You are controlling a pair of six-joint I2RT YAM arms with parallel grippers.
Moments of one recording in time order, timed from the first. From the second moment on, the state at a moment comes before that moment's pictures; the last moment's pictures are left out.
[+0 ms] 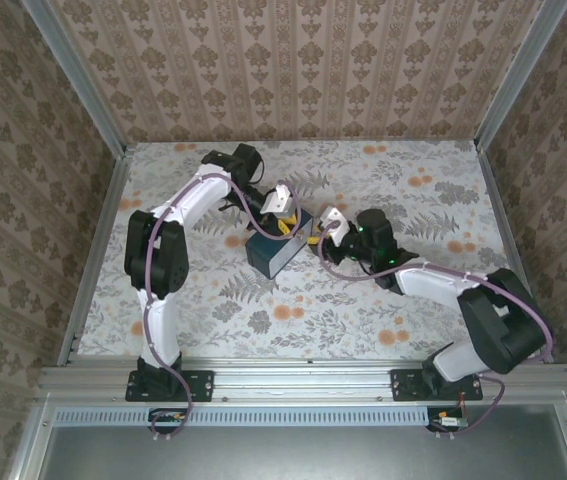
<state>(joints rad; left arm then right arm) -0.47 2.05 1.79 -1.18 0.92 1.49 0.51 1.49 0.66 0.46 -0.32 -0.31</state>
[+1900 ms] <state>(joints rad) -0.43 1.98 1.70 -1.04 0.96 1.40 0.61 1.46 0.75 0.23 -0.23 -0.07</state>
